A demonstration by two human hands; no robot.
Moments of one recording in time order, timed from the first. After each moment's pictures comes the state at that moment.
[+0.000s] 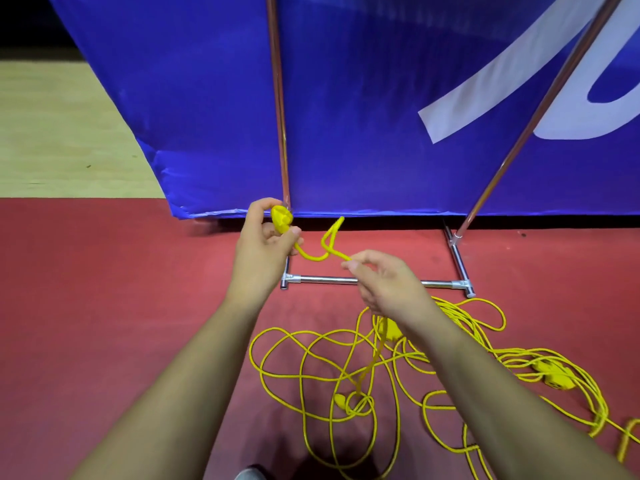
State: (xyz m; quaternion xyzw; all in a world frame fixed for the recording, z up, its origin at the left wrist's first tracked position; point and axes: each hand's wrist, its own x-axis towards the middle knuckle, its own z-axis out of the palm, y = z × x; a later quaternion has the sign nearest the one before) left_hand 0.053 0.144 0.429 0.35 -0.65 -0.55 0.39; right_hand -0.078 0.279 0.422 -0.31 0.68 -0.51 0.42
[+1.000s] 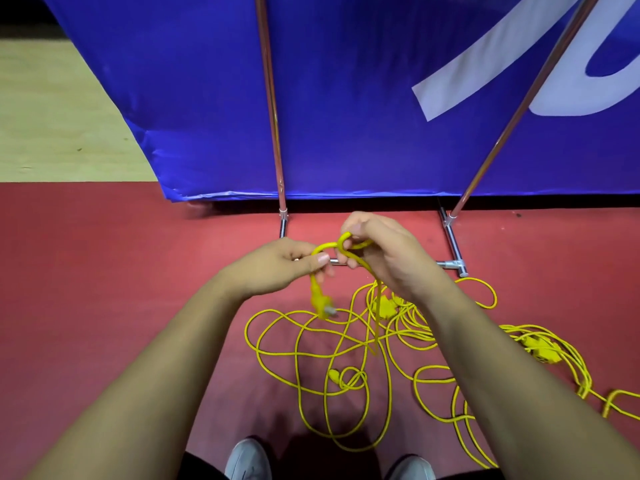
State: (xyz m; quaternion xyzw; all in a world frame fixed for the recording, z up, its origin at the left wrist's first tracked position) left_hand 0.062 0.163 0.429 0.18 -0.83 -0.53 0.00; right_hand -0.093 0.286 0.438 -0.38 0.52 -0.60 0.48
